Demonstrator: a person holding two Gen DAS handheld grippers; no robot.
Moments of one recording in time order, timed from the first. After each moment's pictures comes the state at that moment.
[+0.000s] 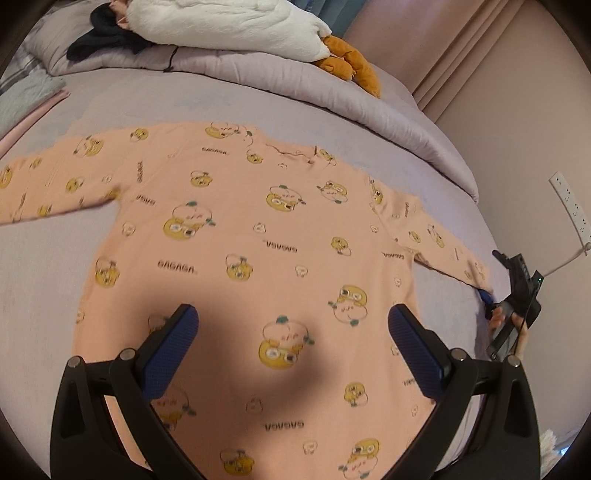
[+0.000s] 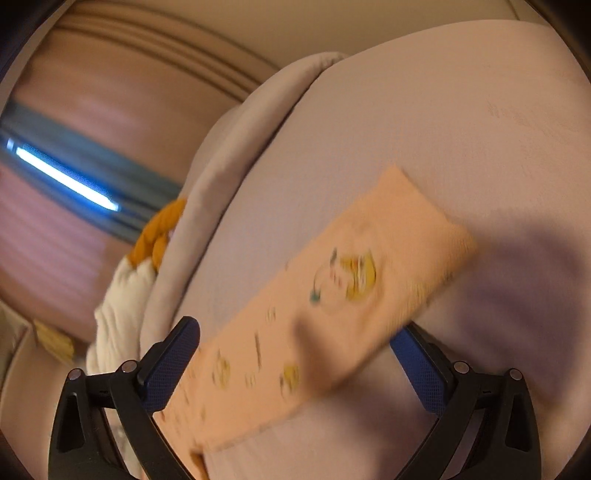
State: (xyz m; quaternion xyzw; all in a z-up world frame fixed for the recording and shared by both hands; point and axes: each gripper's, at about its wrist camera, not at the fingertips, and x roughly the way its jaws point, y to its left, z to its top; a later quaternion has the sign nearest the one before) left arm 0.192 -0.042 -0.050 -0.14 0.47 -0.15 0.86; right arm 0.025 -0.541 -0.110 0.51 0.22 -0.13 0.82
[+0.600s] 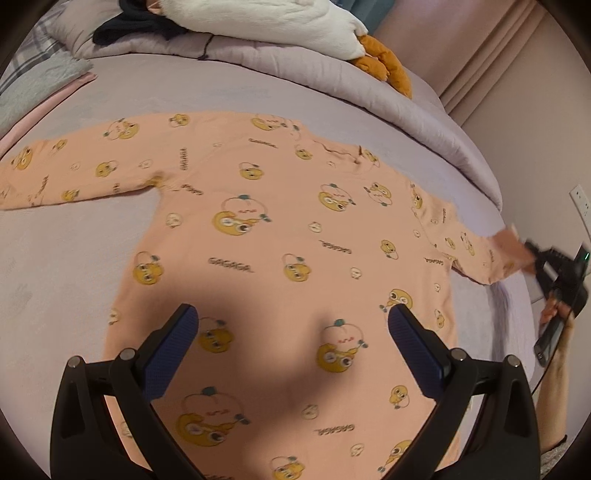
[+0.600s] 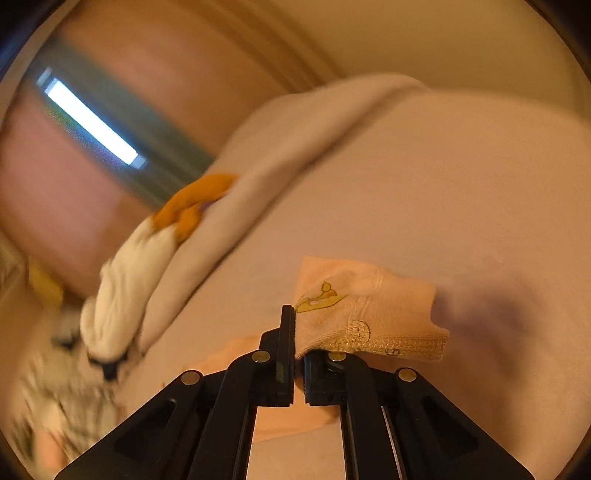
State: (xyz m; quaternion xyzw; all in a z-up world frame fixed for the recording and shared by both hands) left arm 0.195 -0.001 -0.066 -0.15 0.48 -0.11 0.86; right arm 0.044 -0.465 0.006 0.35 0.26 -0.07 0.90
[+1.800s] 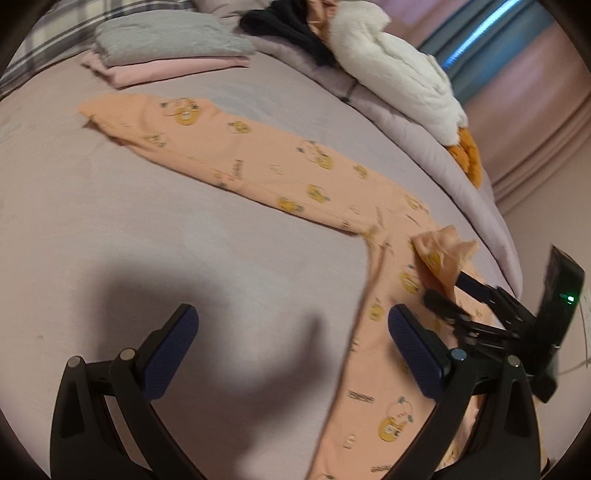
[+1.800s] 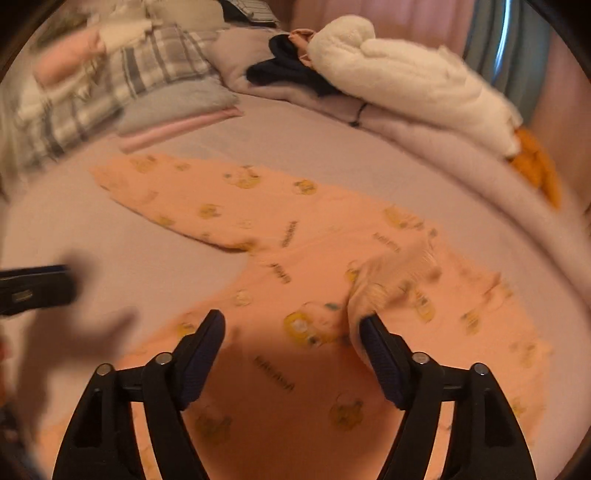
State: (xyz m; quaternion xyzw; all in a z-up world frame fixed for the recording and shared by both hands) left arm 0.162 0.181 -0.086 -0.28 0.44 0.01 0.86; right arm 0.135 -0.032 -0.044 -0.16 0.40 0.20 0.88
